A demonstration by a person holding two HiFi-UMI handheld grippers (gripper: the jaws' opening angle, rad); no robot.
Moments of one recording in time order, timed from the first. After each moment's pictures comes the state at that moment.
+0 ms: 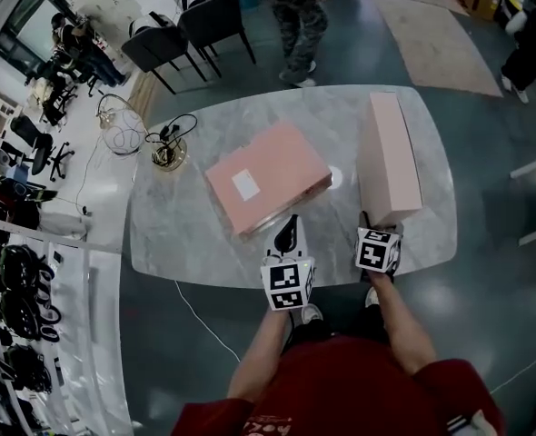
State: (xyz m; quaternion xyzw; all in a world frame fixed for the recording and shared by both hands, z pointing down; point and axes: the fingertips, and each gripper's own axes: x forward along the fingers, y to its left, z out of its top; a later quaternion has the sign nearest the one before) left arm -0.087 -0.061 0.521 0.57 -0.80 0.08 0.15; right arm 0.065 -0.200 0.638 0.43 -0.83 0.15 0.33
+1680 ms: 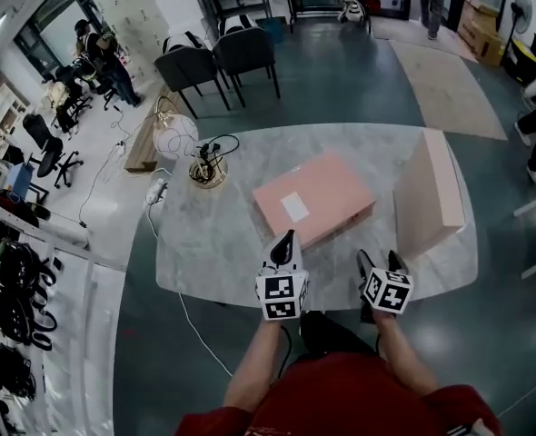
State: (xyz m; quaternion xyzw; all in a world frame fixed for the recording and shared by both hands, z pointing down) left arm -0.207 0.027 0.487 0.57 -0.81 0.07 0.12; right arm -0.018 -0.075 0.586 0.37 -0.86 0.25 0.24
